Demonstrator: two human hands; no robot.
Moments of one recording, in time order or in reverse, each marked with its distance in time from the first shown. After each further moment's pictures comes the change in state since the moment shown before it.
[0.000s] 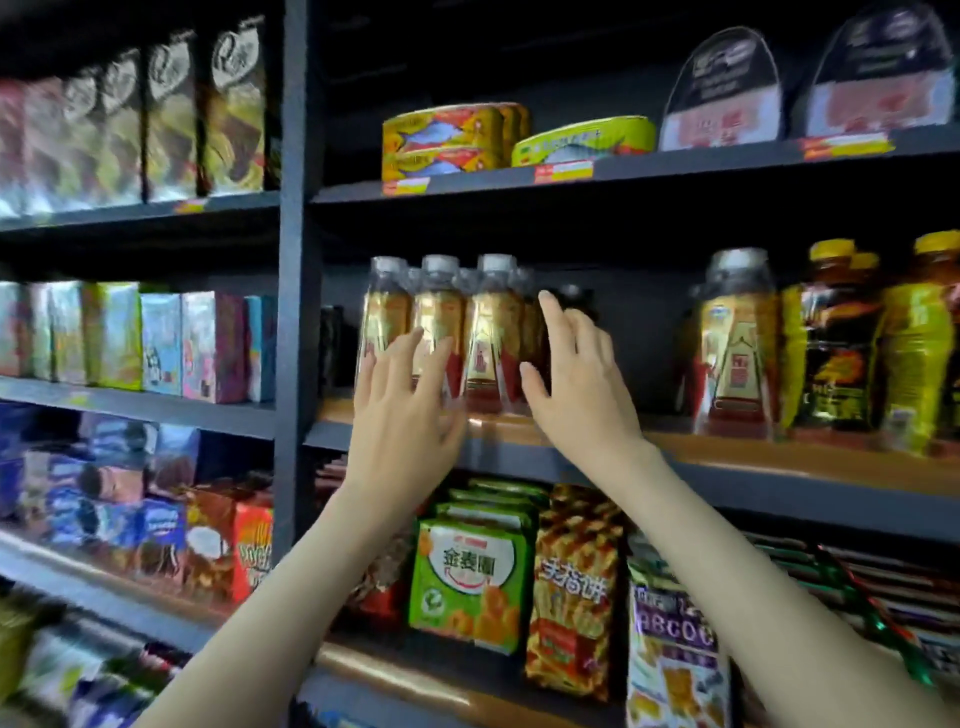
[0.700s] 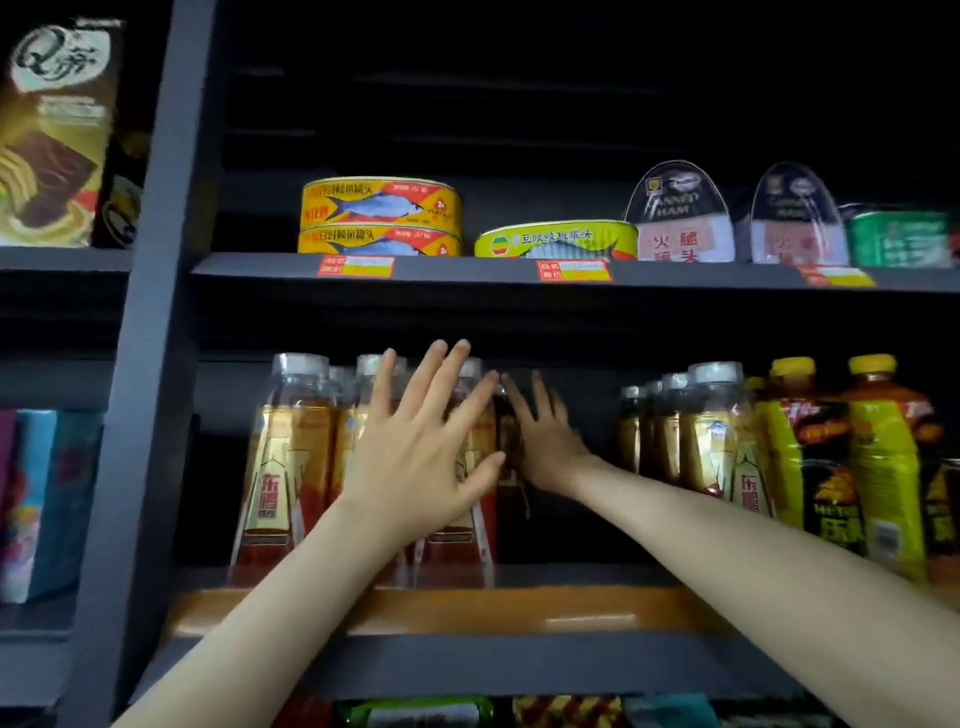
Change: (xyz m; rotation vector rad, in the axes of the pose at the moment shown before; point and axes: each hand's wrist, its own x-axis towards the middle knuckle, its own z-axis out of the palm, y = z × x) left_hand 0.124 -0.024 0.081 0.021 0.105 0.457; right_hand 0.125 0.086 0.070 -0.328 -0.434 0.383
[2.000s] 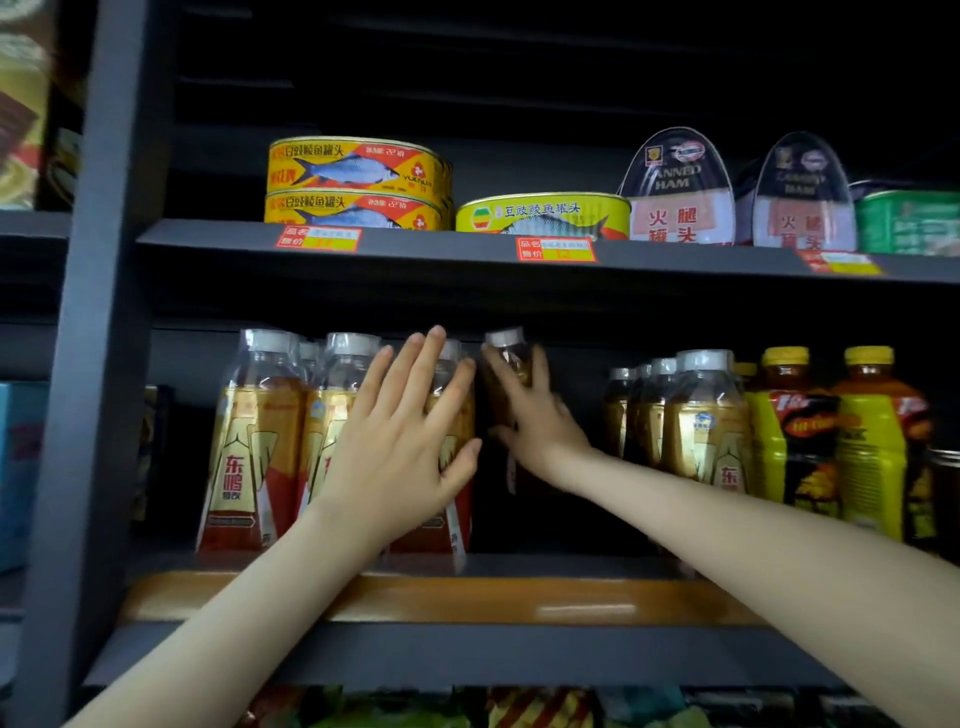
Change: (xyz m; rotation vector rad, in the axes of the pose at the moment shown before) left_hand -0.001 0.013 0.003 -0.014 -0.006 -0.048; right_hand -0.021 0.004 -0.016 0.204 0.110 -0.118
